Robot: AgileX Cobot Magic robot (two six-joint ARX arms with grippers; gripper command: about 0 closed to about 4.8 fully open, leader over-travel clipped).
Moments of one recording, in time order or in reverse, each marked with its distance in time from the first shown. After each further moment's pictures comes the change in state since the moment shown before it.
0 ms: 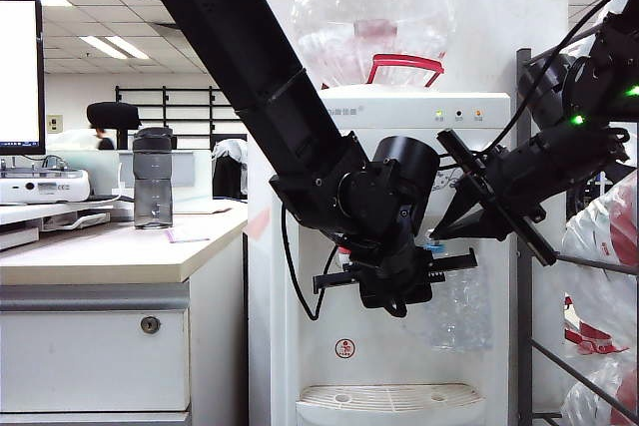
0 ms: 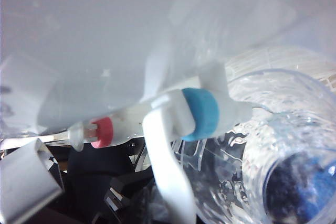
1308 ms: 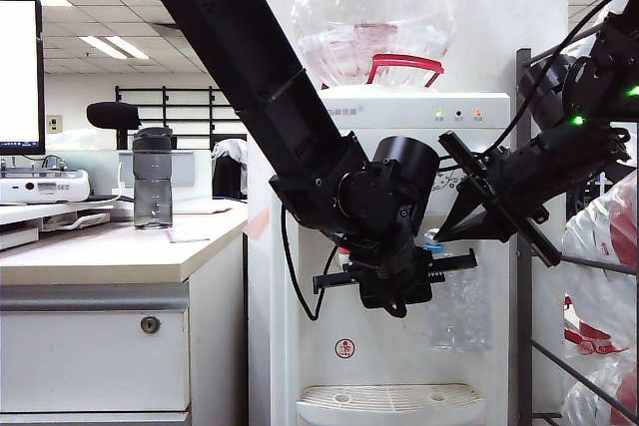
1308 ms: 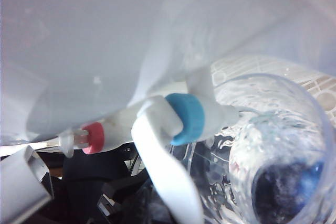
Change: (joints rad) left arm 0.000 0.000 -0.001 0.000 0.001 0.000; right arm -0.002 0.000 0.000 -0.005 0.025 0.005
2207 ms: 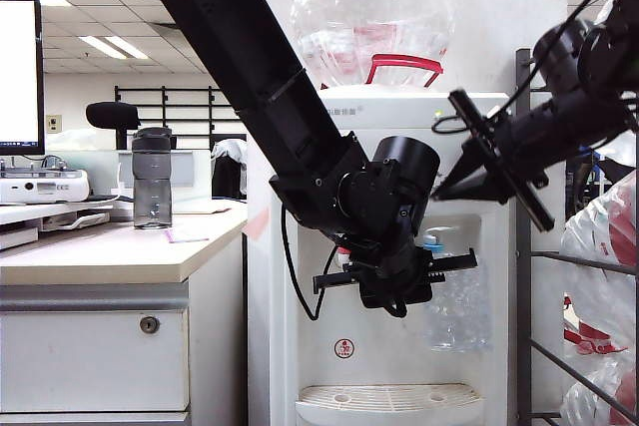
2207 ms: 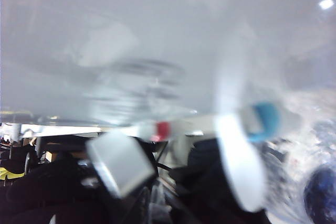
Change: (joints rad) left arm 0.000 0.000 0.000 0.000 0.001 0.000; right arm -0.019 -0.078 -0.002 0.029 -0.141 0.006
